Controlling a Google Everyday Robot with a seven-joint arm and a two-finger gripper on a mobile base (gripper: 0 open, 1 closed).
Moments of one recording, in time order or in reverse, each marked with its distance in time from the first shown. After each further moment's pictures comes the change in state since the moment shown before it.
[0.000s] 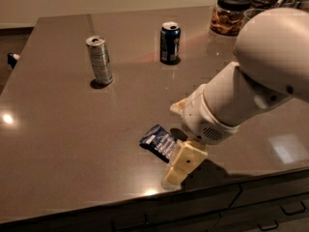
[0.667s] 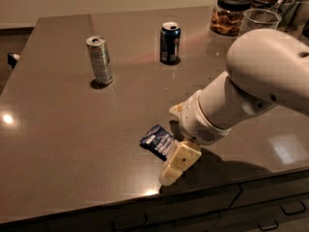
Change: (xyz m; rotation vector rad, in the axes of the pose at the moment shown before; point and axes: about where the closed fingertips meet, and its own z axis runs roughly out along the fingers) arm 0.009 -0.018 0.029 0.007 -0.018 0.019
